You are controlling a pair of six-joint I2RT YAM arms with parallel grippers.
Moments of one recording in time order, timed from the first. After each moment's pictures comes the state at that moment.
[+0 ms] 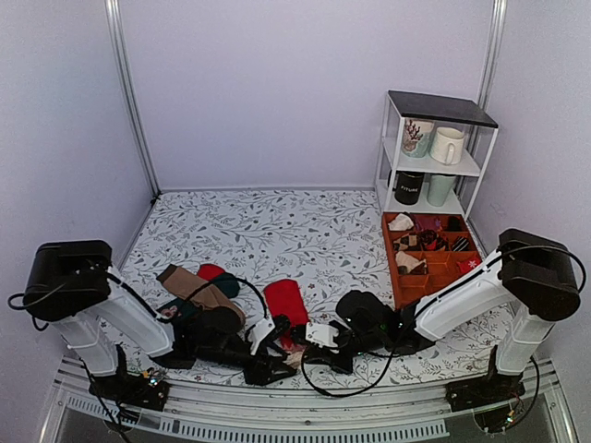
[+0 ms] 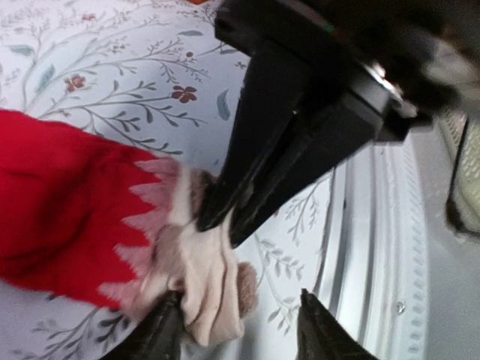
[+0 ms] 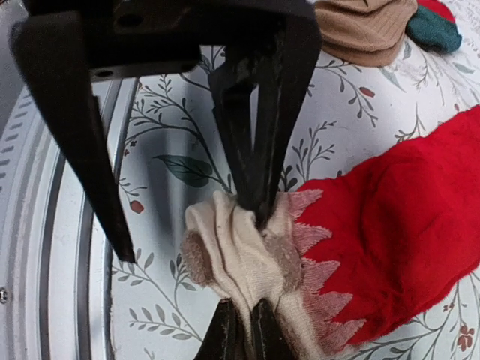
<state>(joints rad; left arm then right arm) -1.21 1.72 0.35 0.83 0.23 -0.34 1.20 1.76 0.67 0.36 -0.25 -0.23</state>
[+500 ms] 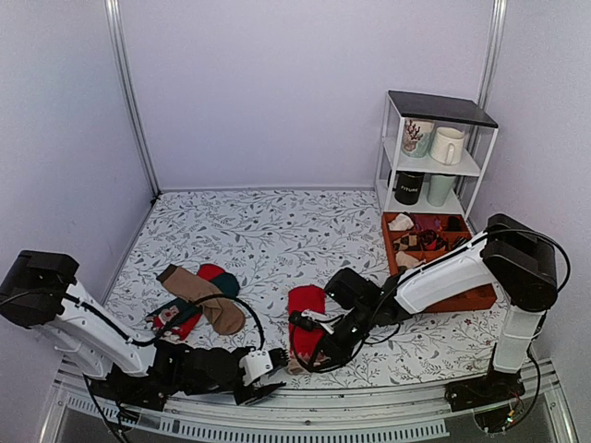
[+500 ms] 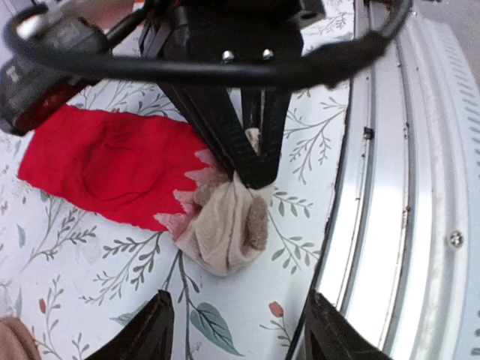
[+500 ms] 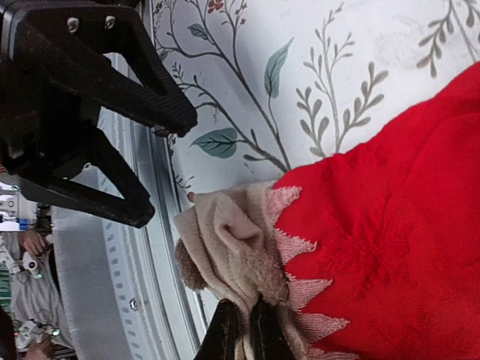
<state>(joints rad) -1.53 1.49 0.33 0.52 -0.34 -0.09 1.07 1.86 0.90 -0.08 -0.68 0.18</state>
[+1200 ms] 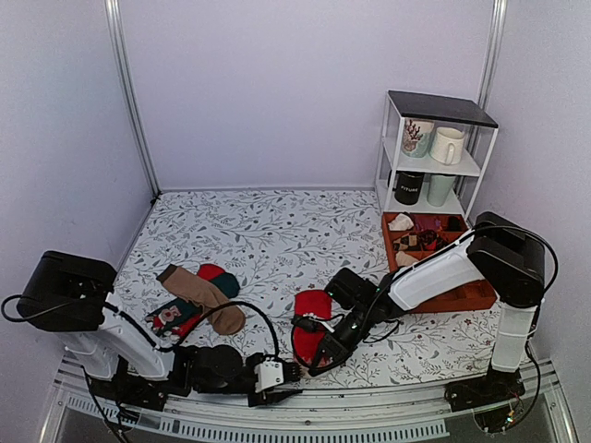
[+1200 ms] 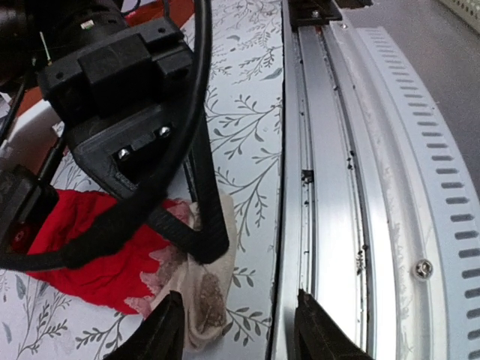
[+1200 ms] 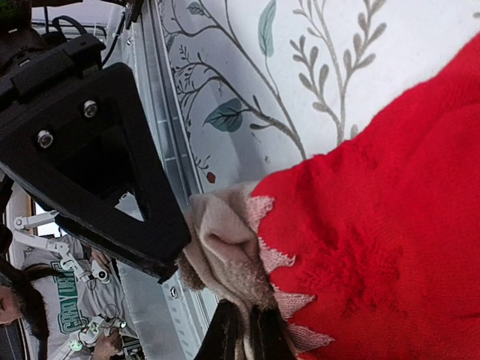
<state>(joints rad) -1.51 1.70 0.33 0.91 -0.19 0.16 1.02 1.93 0.94 -0.14 -0.89 0.31</state>
